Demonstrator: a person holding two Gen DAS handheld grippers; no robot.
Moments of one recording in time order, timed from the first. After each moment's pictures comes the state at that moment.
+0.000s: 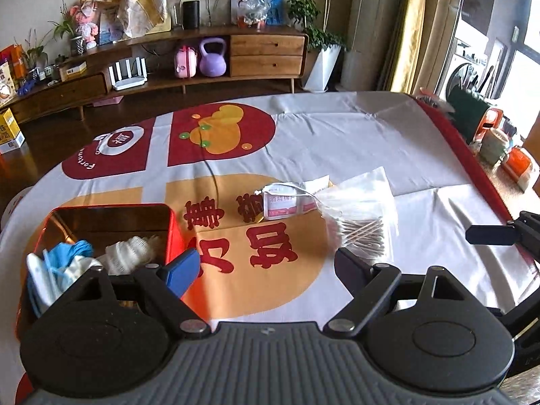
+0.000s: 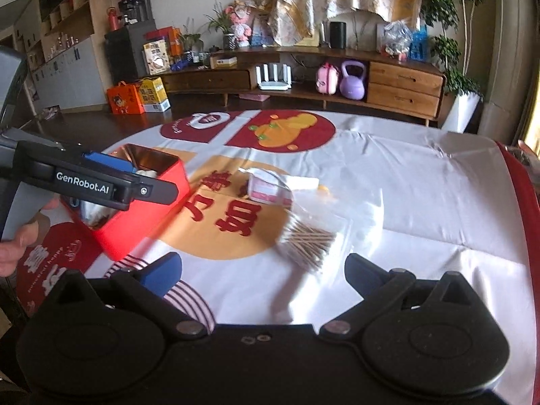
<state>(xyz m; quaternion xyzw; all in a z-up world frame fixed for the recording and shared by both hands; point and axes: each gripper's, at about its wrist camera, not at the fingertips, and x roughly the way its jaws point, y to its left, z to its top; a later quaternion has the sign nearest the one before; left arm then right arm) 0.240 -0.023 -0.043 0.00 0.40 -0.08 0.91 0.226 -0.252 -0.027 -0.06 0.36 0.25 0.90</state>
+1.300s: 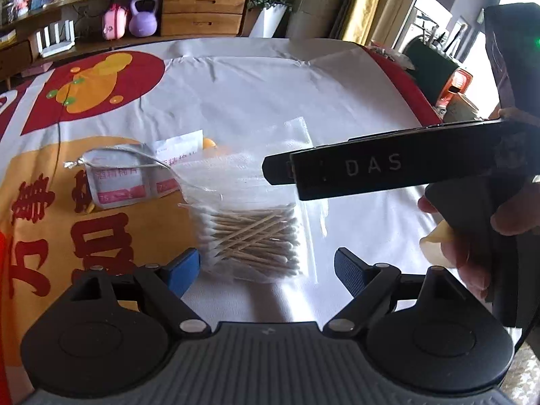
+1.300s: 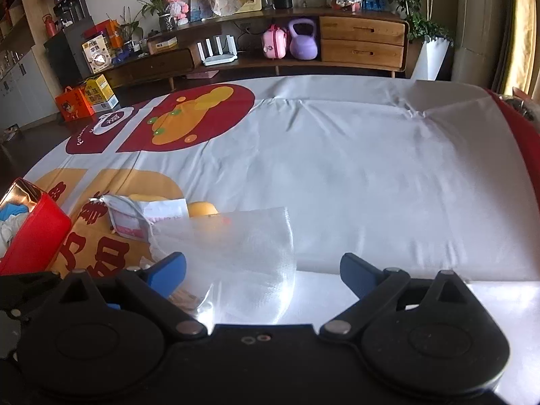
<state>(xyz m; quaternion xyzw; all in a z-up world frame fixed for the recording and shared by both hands) 0.313 -0.133 -0.137 -0.04 0.45 -0.18 0.87 0.384 -0.293 -0.092 -0.01 0.43 0.19 0.89</state>
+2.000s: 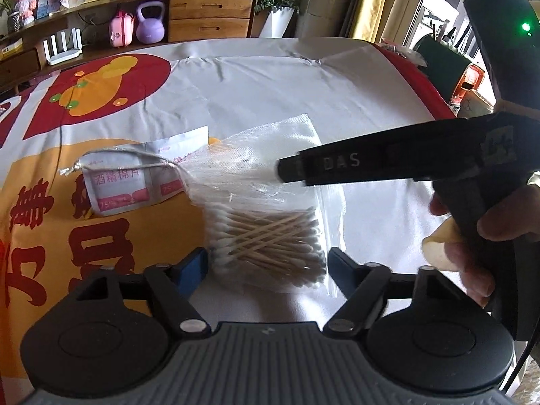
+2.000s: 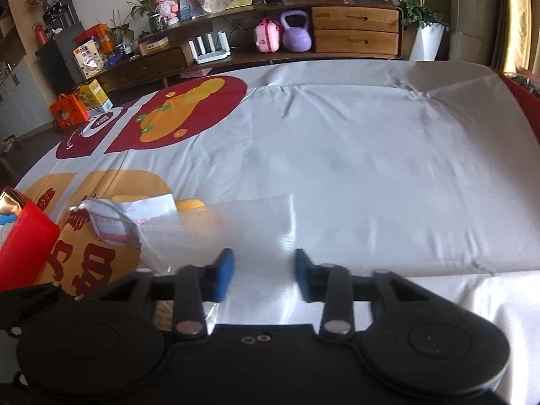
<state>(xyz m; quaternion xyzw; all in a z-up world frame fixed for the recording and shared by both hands) 0.319 -0.138 -0.150 -0.02 0.44 -0.16 0.88 0.392 -0.291 -0.109 0.00 0.43 0.17 0.89</state>
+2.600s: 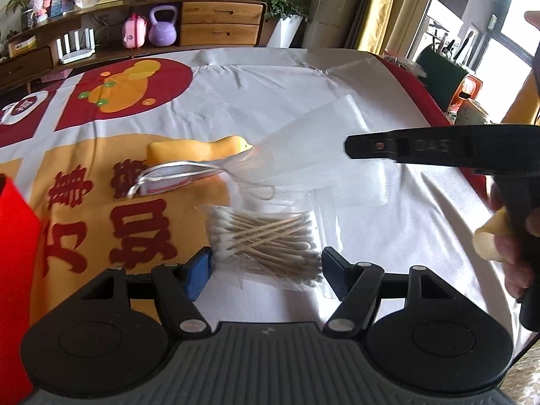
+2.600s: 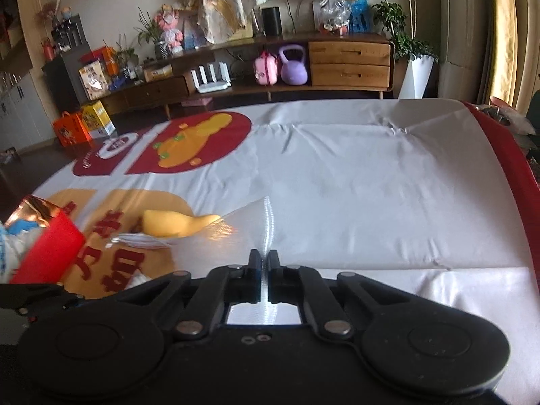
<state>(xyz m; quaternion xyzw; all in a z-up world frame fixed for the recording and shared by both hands) 0.283 -0.111 -0.125 -0.03 0.43 -0.15 0.89 0.339 -0.303 -0.062 0.01 0.38 0.18 0.91</state>
